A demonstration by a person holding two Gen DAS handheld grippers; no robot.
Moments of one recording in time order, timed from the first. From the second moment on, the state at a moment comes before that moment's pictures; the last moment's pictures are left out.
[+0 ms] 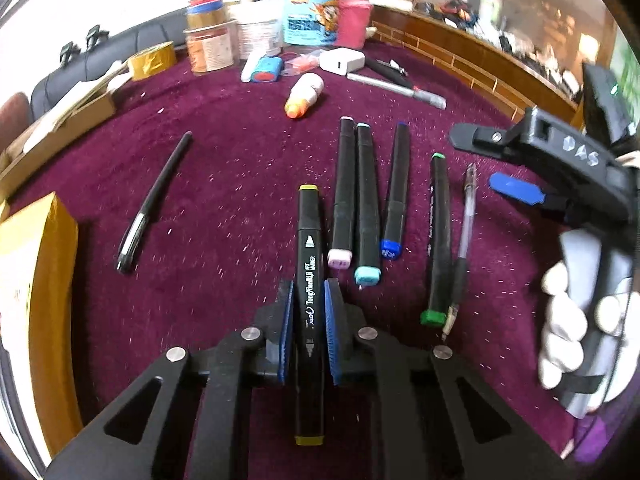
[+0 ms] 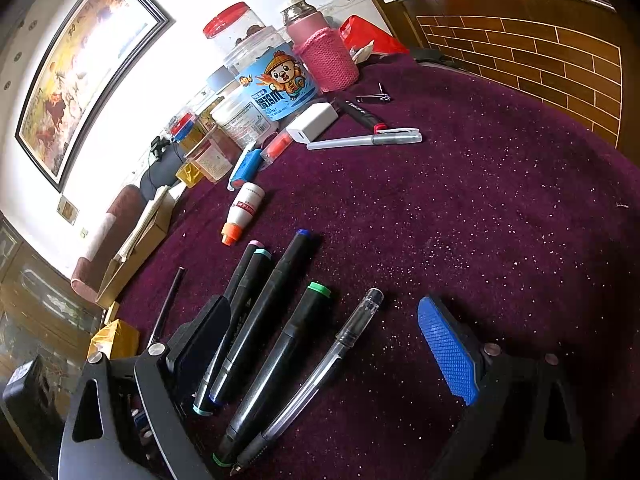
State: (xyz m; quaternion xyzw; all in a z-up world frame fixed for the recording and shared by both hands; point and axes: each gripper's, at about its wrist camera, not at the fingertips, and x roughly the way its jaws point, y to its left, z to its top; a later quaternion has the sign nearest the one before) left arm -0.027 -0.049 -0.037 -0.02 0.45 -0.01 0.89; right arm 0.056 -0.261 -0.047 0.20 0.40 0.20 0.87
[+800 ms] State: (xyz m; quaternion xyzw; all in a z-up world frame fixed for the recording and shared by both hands) left arm -0.178 0.070 0.017 -0.26 0.29 0.00 0.92; right arm 0.036 -0.236 0.002 0.14 0.38 0.20 0.89
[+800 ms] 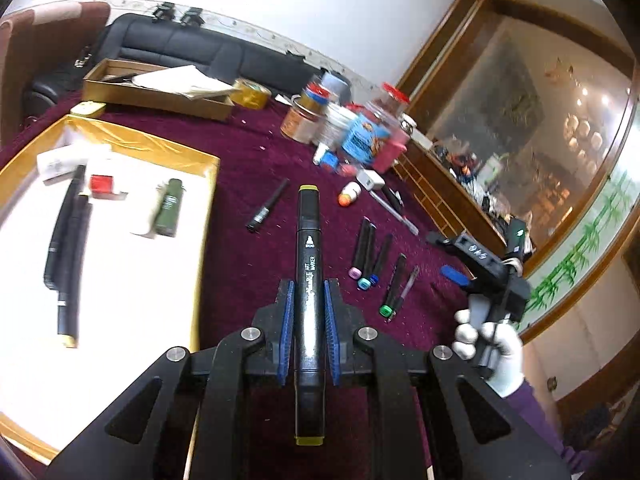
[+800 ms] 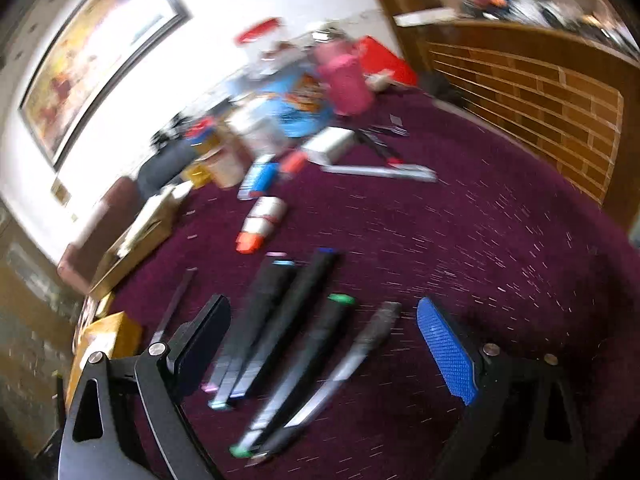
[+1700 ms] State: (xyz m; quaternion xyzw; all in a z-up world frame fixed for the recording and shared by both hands) left arm -0.238 0.187 -0.018 -0.36 0.26 0.07 0.89; right arm 0.057 0.035 -0.043 -0.10 0.48 0.24 0.84
